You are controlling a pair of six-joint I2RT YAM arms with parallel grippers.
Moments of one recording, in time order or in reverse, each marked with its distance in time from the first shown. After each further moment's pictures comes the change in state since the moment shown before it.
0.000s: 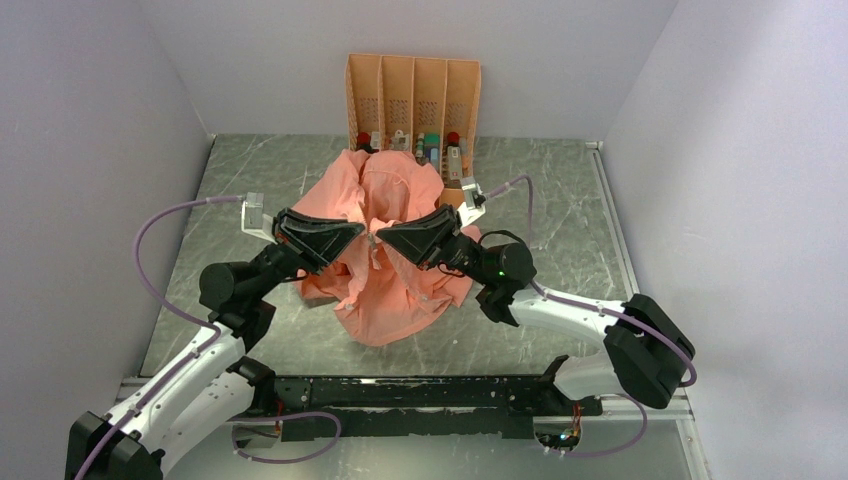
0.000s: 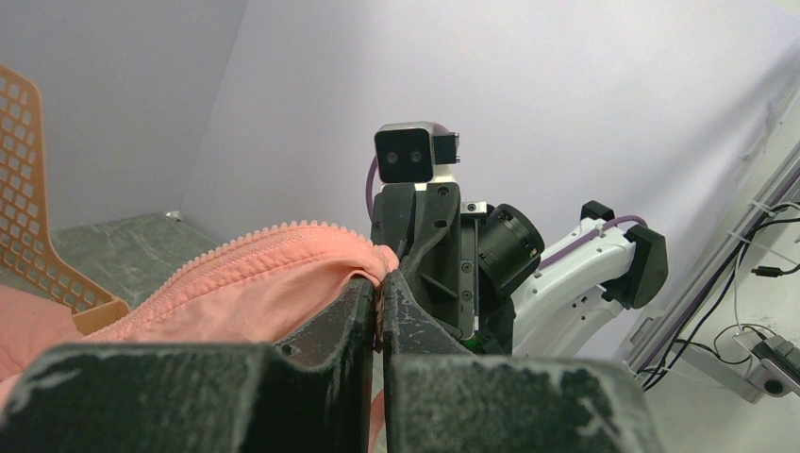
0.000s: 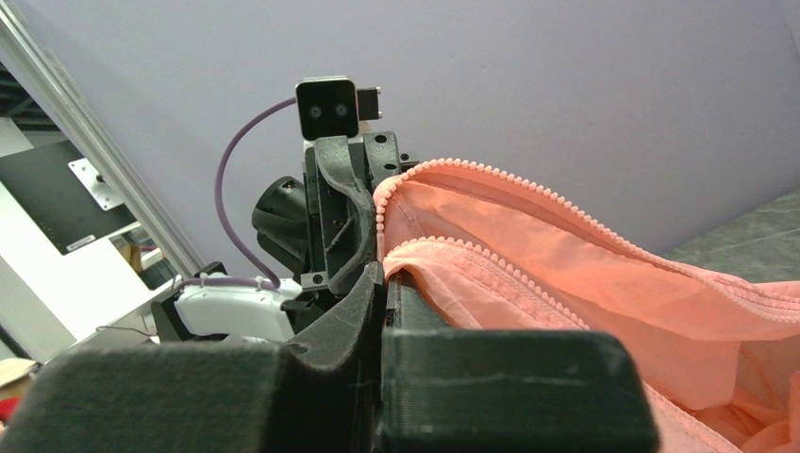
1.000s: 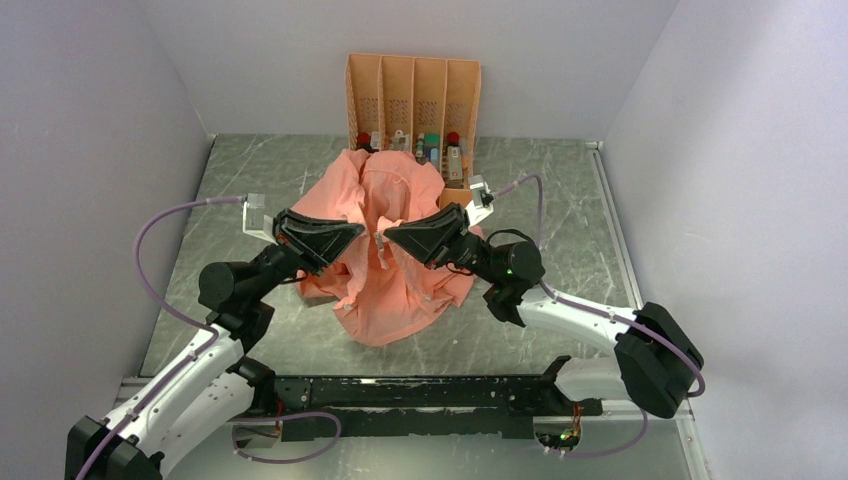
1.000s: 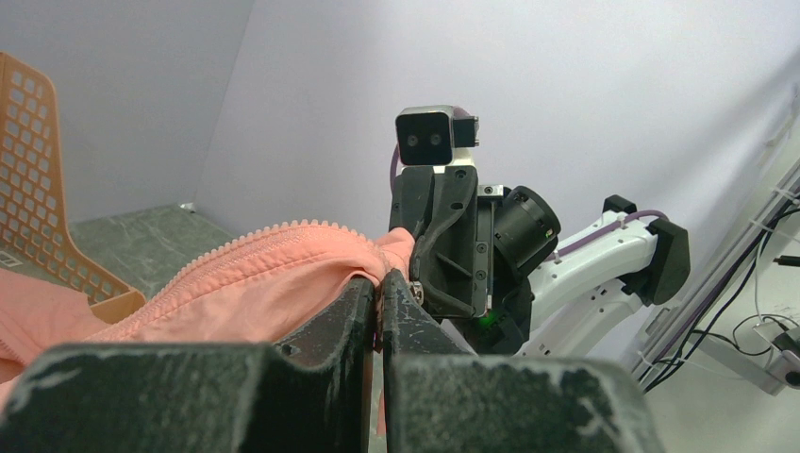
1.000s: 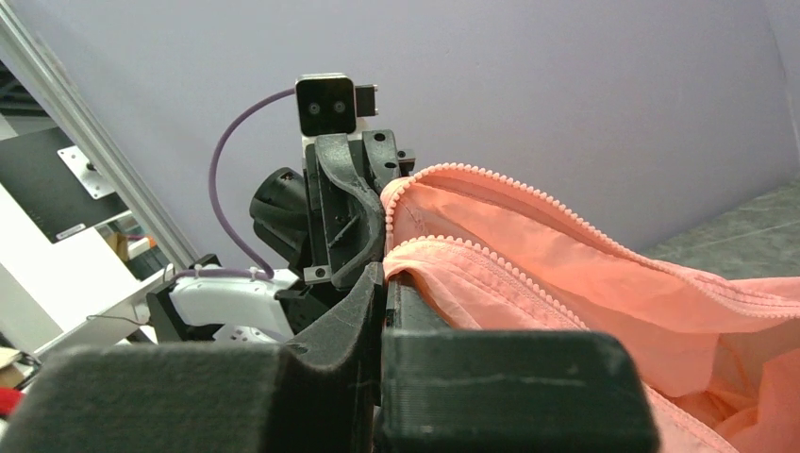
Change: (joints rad) left arm 0.000 -0.017 0.005 -0.052 0.002 0.038; right arm -0.041 -0.065 -0.016 -0.058 -0.042 -0.015
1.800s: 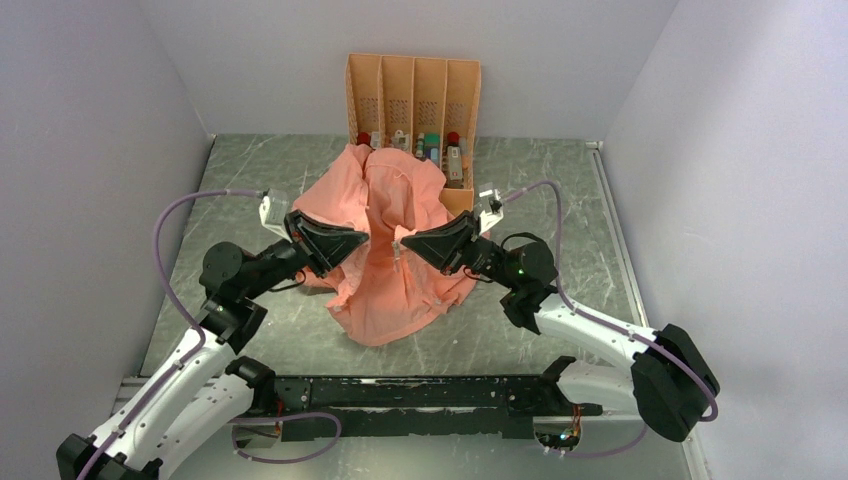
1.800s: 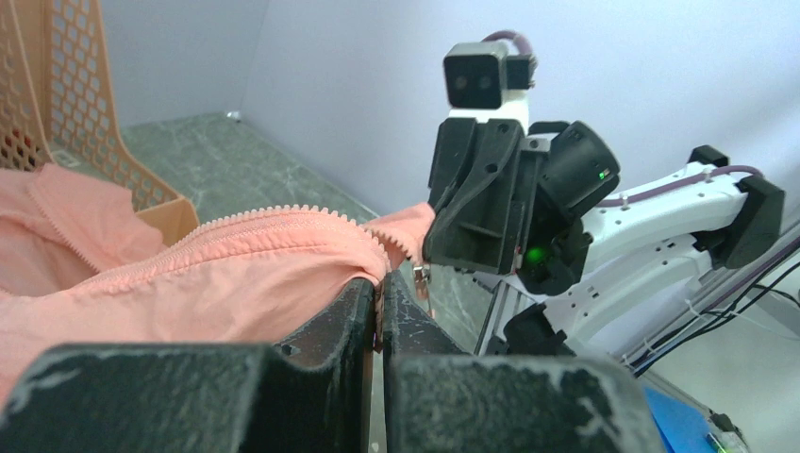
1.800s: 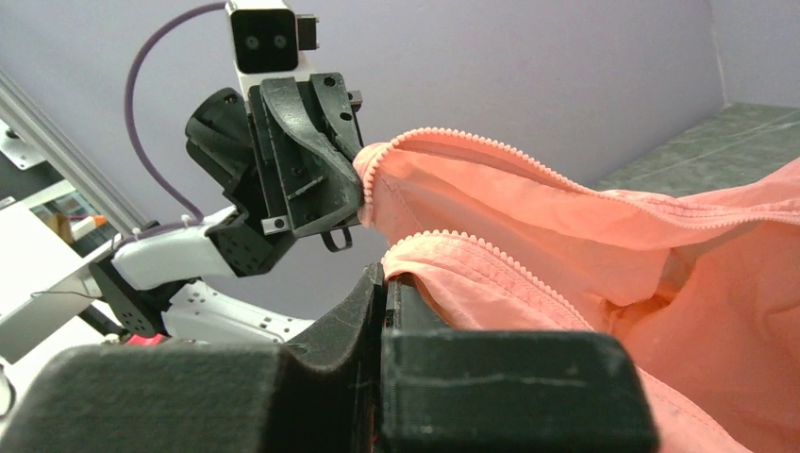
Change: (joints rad) left arm 0.000 -0.052 0.097 -0.421 0.034 0.170; right arm -0.082 -0.113 -0.092 -0.164 -0.066 -0.059
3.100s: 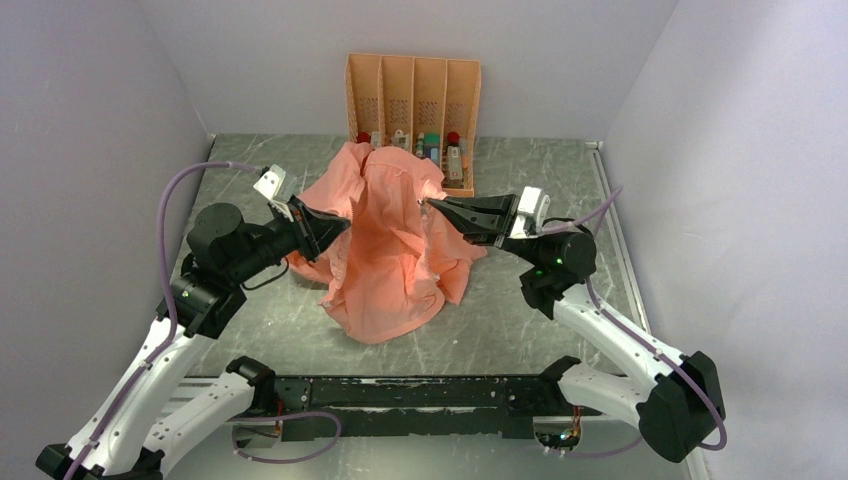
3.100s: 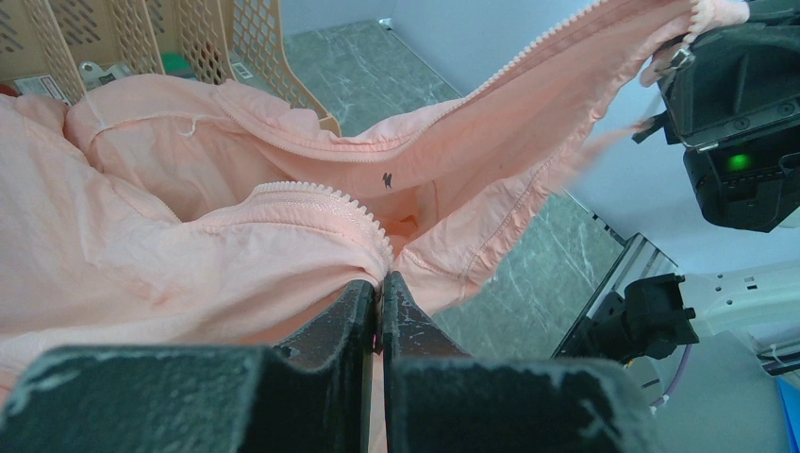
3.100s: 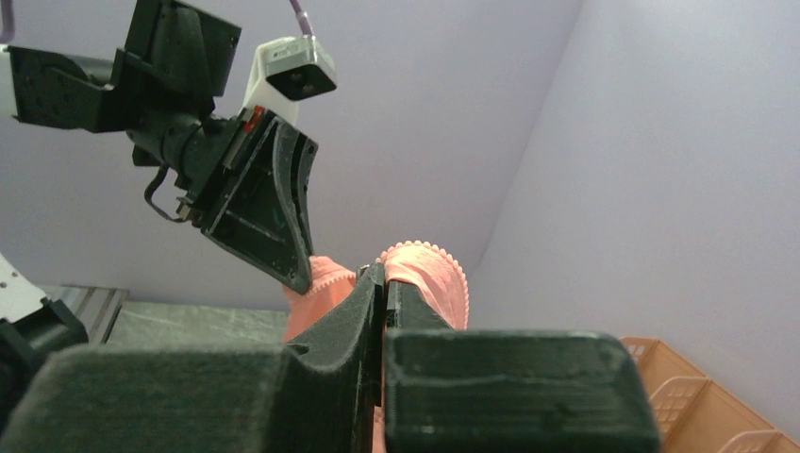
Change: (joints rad) left arm 0.000 0.063 0.382 -0.702 -0.188 0.309; right arm -0.146 -0.094 0.180 0.016 -0.204 -0.656
